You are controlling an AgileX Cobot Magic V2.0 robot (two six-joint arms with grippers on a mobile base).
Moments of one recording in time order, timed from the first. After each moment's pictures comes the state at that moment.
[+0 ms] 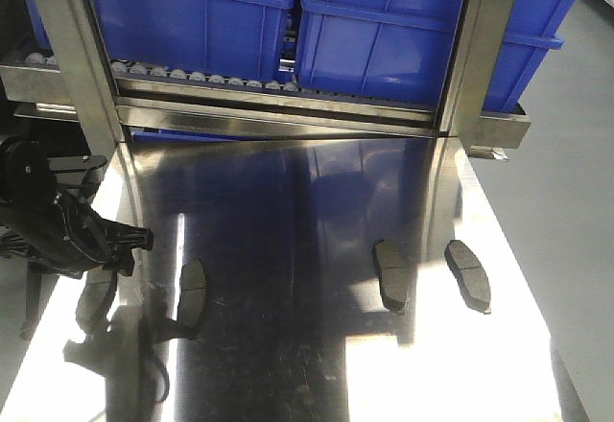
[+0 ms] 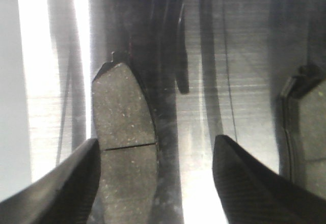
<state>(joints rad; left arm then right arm) -0.13 1.78 -1.12 -0.07 0.74 -0.14 -0.04 -0.01 0.03 -0.12 0.05 0.15</state>
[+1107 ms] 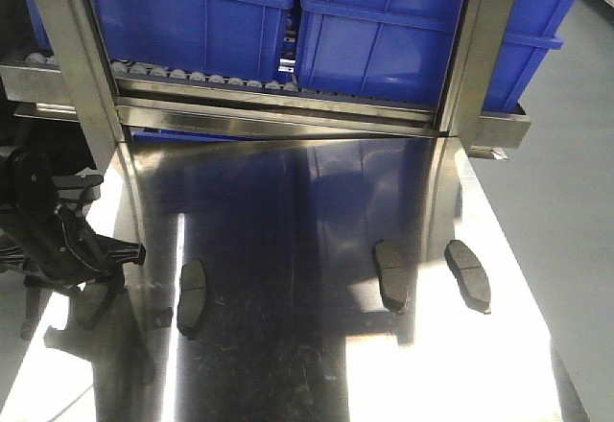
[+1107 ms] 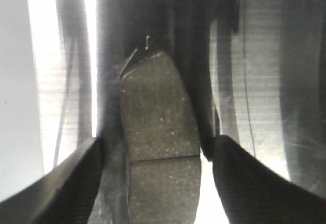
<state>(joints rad) -0.09 1.86 -1.14 -0.06 0.77 -0.12 -0.04 -0.01 0.03 -0.12 0.05 0.15</state>
